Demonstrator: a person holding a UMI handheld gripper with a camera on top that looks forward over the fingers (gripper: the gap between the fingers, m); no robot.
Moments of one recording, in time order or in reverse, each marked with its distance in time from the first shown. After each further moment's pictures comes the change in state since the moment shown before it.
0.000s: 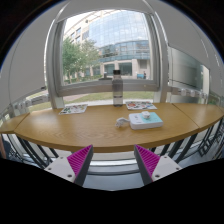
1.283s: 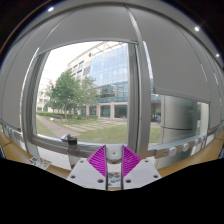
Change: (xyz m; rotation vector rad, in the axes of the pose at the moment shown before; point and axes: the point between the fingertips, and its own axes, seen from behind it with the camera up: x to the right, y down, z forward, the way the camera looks) arm 0.226 -0.337 0.099 0.466 0.055 -0.065
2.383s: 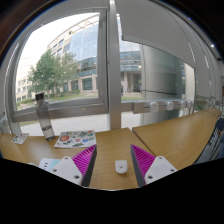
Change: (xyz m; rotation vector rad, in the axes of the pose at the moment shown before) arm 0.115 0.216 -0.023 -0.318 0.182 0.085
